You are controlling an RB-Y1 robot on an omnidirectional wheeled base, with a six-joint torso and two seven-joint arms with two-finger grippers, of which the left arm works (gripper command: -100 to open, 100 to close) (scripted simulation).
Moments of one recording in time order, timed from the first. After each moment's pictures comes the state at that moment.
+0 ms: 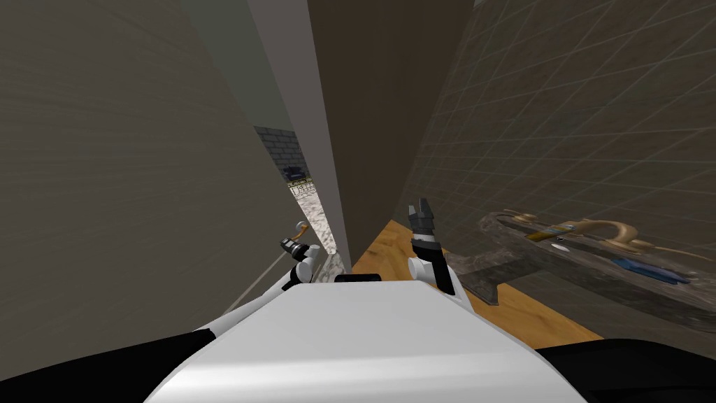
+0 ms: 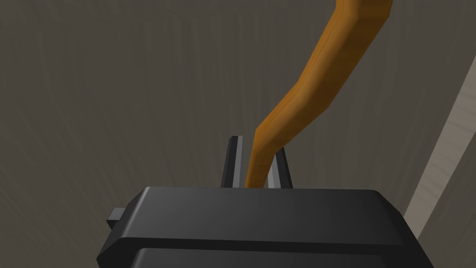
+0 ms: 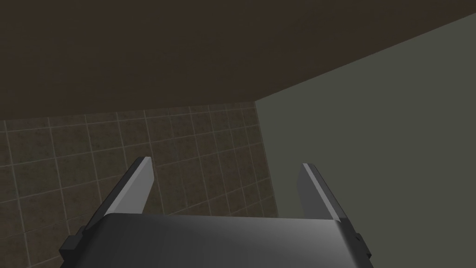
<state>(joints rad) -0.44 0.06 0.91 -0.50 0.53 -1.08 -0.67</state>
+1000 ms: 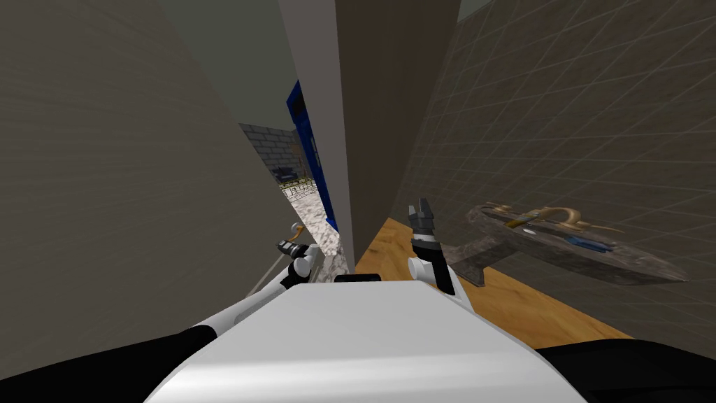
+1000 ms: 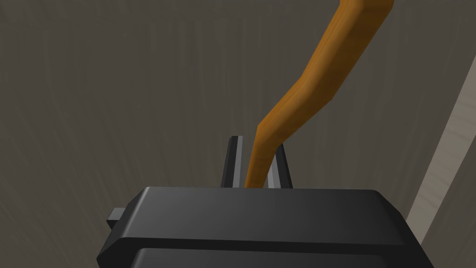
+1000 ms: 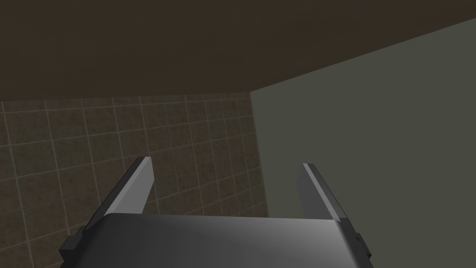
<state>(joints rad) -0.49 0.10 0.95 -0.38 0.56 -1.18 -0.66</state>
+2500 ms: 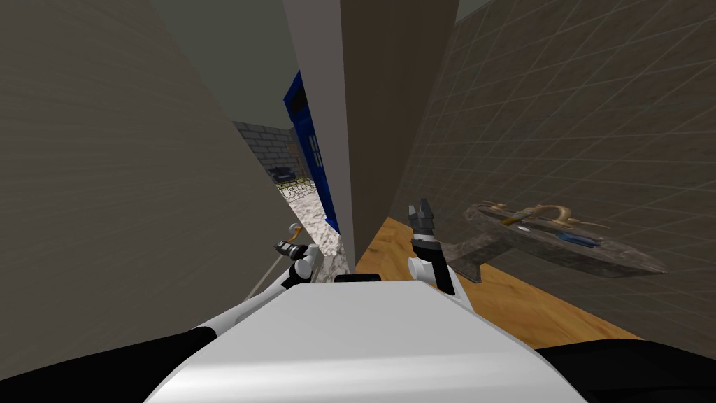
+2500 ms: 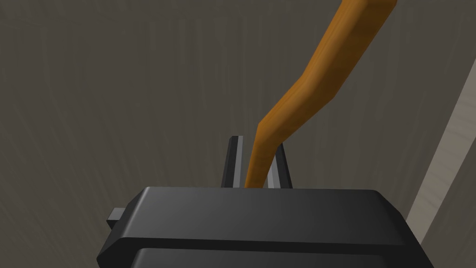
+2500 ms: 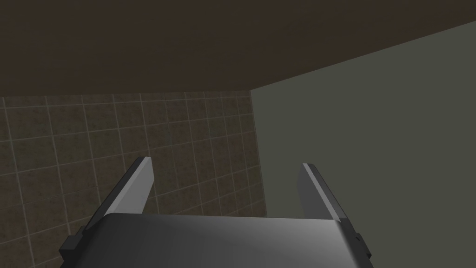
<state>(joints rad) -0.47 0.07 0.97 -0.46 0.58 -1.17 -0.69</state>
